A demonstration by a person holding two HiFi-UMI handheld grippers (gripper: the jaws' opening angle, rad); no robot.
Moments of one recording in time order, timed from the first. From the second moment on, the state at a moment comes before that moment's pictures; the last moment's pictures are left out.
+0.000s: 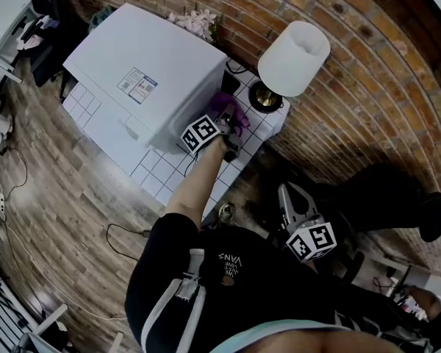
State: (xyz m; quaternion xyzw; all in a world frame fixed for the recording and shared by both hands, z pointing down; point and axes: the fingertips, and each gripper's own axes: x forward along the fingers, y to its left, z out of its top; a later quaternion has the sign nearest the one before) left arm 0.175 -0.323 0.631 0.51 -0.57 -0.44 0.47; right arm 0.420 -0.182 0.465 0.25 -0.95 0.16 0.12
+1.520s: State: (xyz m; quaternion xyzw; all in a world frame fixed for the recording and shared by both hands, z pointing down) left arm 0.144 -0.030 0.500 0.68 -0.66 -0.21 0.25; right arm 0.277 -0.102 0.430 0.13 -0.98 0.13 0.06
